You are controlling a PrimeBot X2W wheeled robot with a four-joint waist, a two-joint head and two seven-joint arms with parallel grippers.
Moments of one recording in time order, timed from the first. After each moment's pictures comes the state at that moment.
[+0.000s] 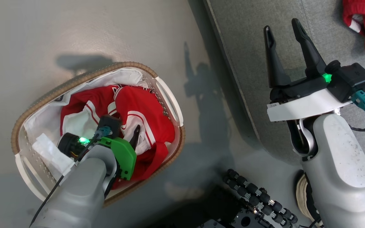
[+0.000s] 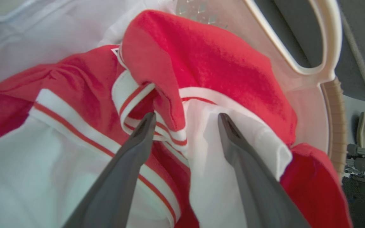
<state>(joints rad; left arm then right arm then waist) -0.74 0.14 -0.83 1.08 -0.56 -0.13 -0.21 -0.55 -0.05 0.13 0.13 0.26 0.13 -0.26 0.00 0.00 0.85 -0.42</state>
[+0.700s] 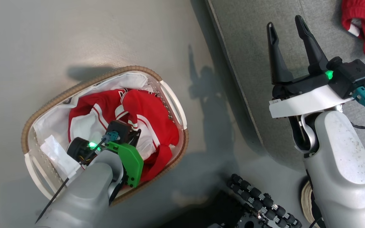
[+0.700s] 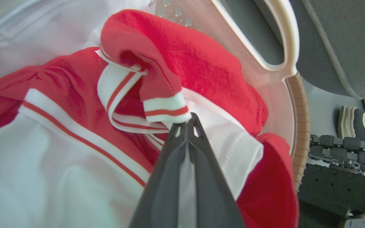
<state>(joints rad) -0.76 0.16 -1.07 1.06 -0.77 -0.13 -0.21 -0.57 -0.05 0.11 0.15 0.24 0.13 -0.26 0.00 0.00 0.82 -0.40</state>
